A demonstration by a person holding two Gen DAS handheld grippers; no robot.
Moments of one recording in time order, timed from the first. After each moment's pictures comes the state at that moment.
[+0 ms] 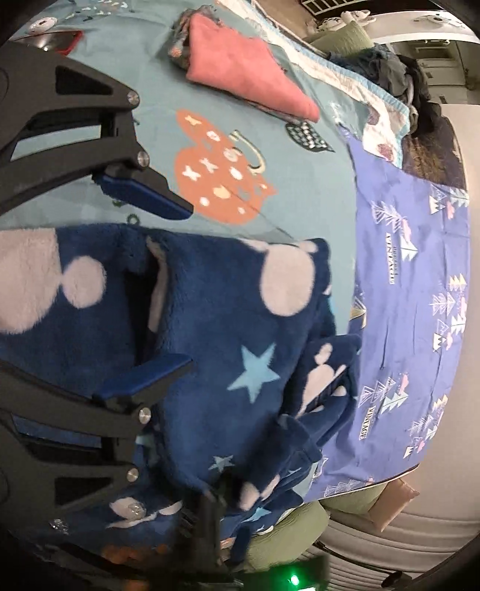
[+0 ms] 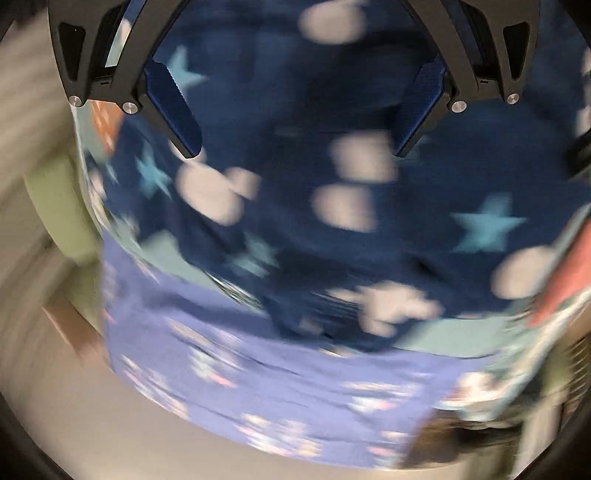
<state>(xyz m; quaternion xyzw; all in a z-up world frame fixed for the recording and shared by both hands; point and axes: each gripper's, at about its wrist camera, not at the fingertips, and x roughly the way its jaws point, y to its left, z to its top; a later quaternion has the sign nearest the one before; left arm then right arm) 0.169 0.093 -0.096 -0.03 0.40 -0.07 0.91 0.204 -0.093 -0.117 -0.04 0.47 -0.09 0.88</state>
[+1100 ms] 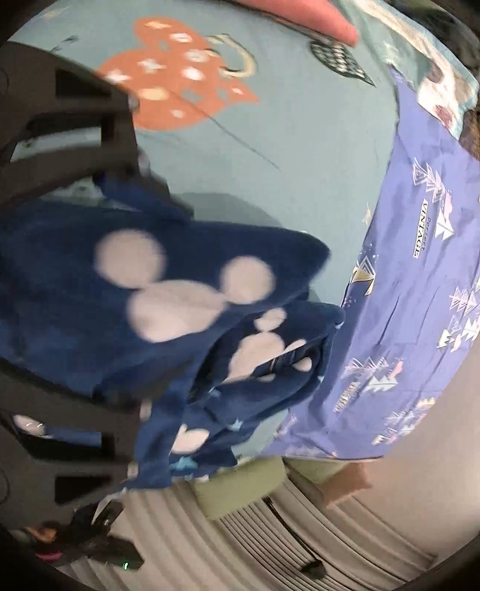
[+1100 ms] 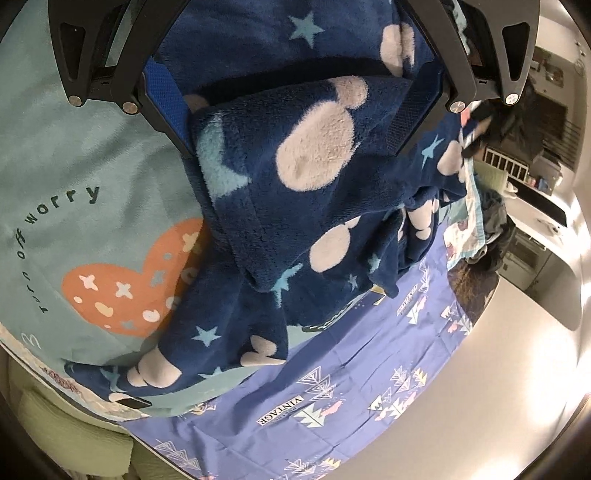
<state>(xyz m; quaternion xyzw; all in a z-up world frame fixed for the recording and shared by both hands) 0.280 0.085 -0.090 -0.16 0.45 -0.16 0.86 0.131 -0.271 -0.129 0.34 0.45 0.02 0.82</state>
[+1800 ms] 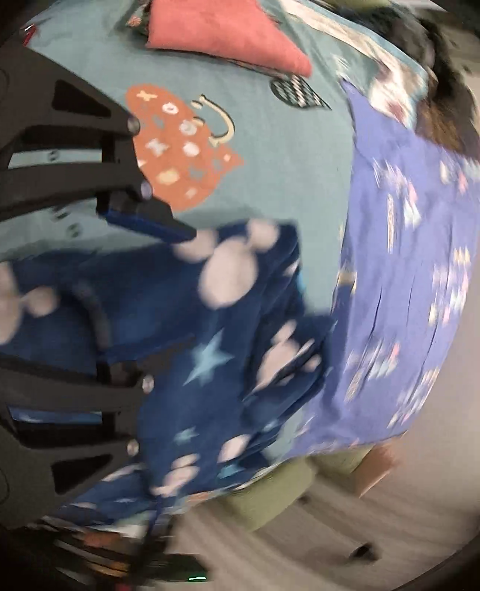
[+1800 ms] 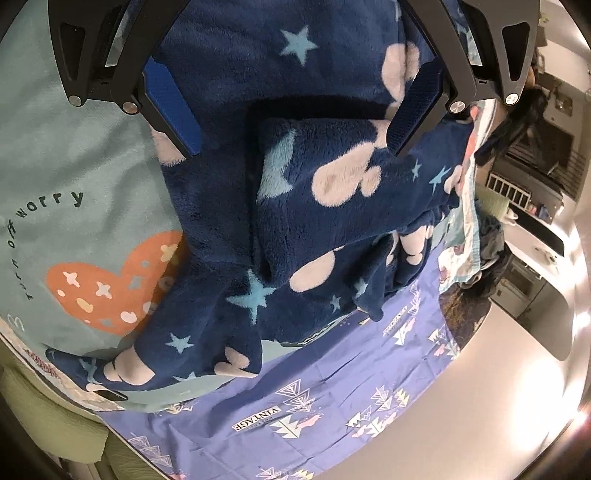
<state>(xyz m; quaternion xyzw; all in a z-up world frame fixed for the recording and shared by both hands) 0.206 0.124 -0.073 -0.06 0.41 -0.18 0.89 0.127 -0.259 -0.131 0.31 0.46 0.06 0.83</state>
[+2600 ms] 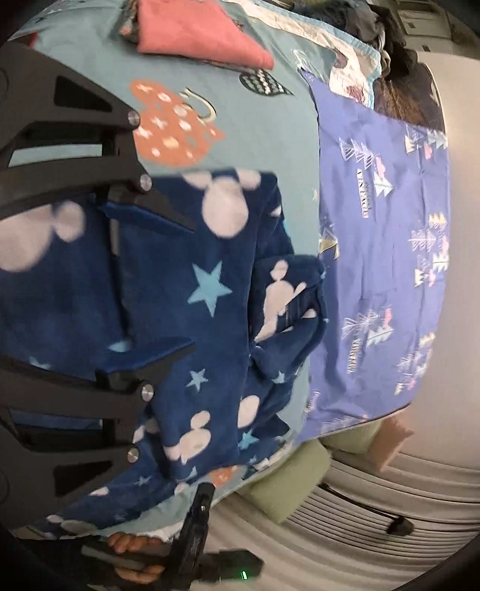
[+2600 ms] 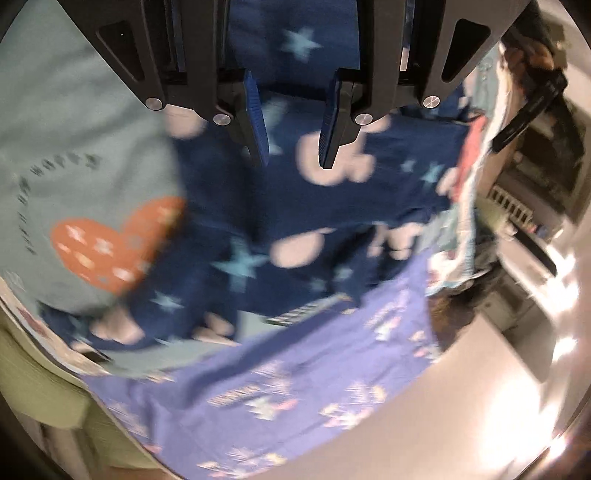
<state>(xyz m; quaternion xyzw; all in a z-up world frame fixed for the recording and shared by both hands) 0.183 0.076 -0.047 -0.03 0.38 -0.19 0.90 0.129 -0.242 -0.102 0.26 0.42 0.10 0.86</state>
